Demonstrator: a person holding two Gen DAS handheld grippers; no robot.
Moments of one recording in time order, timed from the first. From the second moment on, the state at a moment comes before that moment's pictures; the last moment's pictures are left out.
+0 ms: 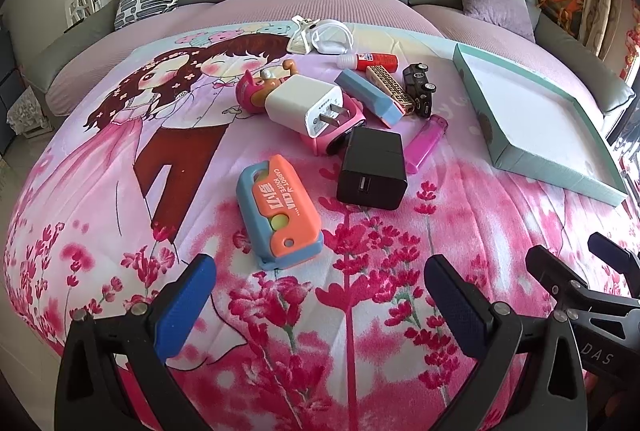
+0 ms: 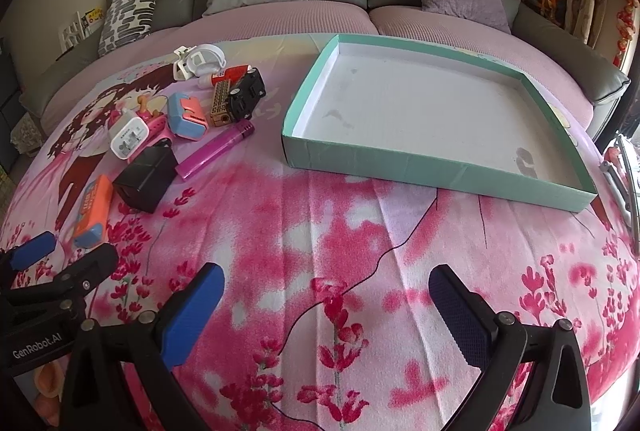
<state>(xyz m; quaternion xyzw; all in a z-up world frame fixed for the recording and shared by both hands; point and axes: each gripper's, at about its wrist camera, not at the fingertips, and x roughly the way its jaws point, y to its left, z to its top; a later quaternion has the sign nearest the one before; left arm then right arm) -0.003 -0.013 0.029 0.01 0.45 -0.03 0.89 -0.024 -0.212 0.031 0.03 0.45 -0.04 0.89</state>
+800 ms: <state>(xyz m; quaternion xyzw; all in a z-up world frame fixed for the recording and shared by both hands) -0.002 -0.014 0.032 0.01 0.45 -0.04 0.89 -0.025 -0.209 0.033 0.02 0.44 -0.04 0.90</state>
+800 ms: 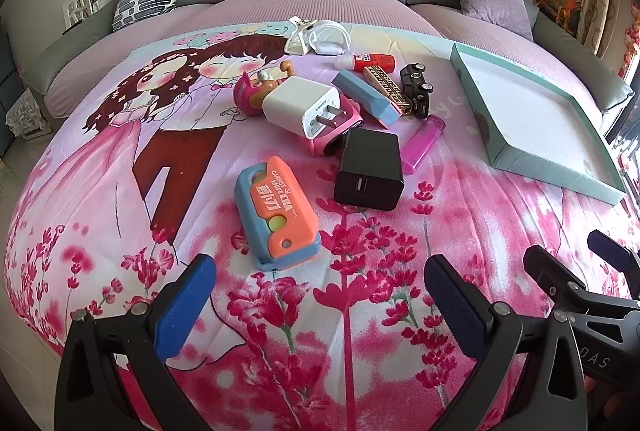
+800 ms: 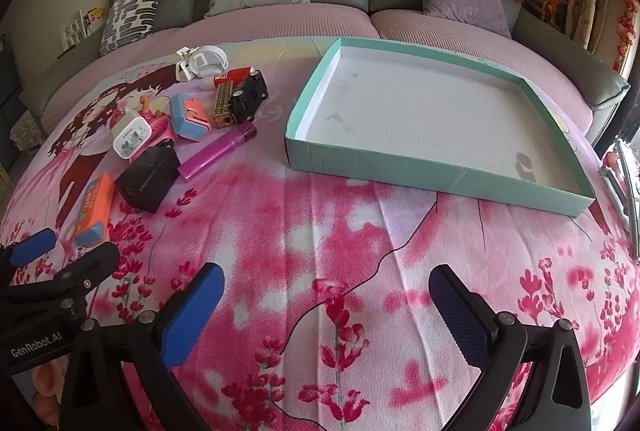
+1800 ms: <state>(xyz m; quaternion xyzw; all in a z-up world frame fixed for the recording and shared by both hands) 0.042 0.018 0.020 -0.02 0.48 -0.01 0.88 0.039 -0.166 0.064 0.04 0.44 0.07 0.89</state>
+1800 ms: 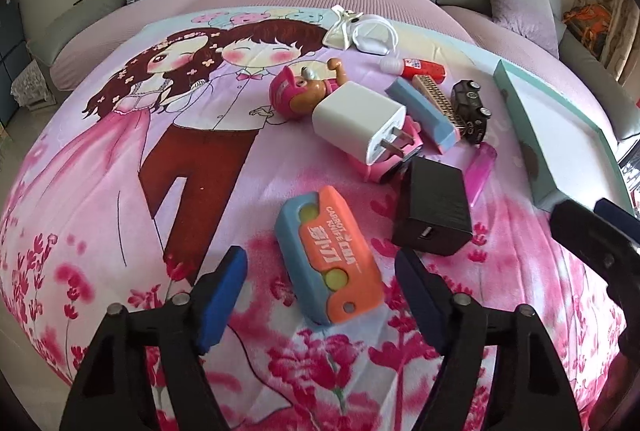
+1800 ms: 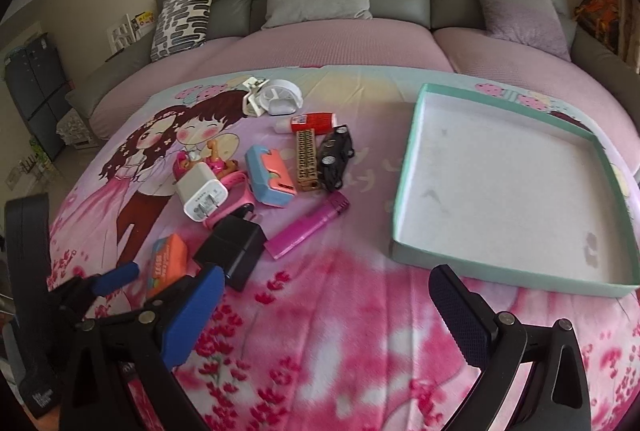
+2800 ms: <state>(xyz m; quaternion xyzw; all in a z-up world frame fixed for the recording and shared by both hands) 0.059 0.043 0.014 0.01 0.47 -0.01 0.88 0.085 -0.098 0.019 0.01 0.51 0.09 0.86</state>
